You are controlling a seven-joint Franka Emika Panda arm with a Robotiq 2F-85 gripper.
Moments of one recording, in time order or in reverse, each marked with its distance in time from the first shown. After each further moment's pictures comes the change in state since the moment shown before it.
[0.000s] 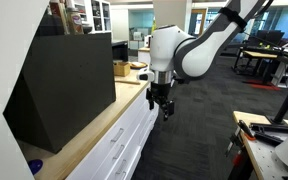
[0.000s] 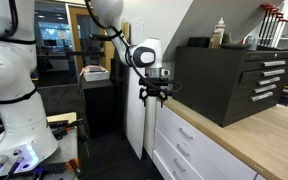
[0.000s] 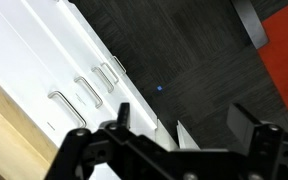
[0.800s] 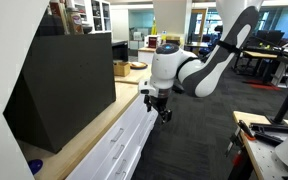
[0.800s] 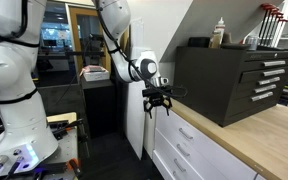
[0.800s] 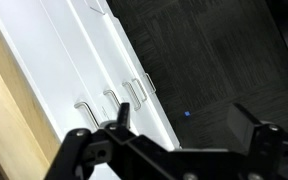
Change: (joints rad) arm 0.046 0.135 -0.103 0.016 -0.490 0.181 0.289
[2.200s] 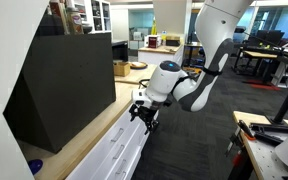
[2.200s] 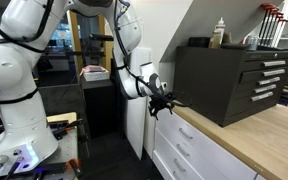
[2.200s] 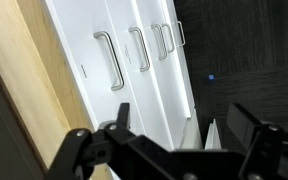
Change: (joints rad) arm 0.057 0.231 -0.100 0.128 -0.205 0.417 0.047
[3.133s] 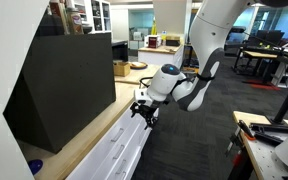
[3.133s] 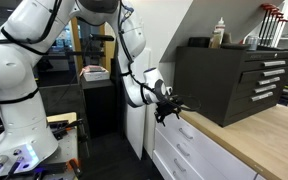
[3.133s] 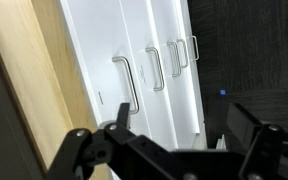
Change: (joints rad) arm 0.056 0.097 -0.146 0.059 -0.011 0.119 -0.045
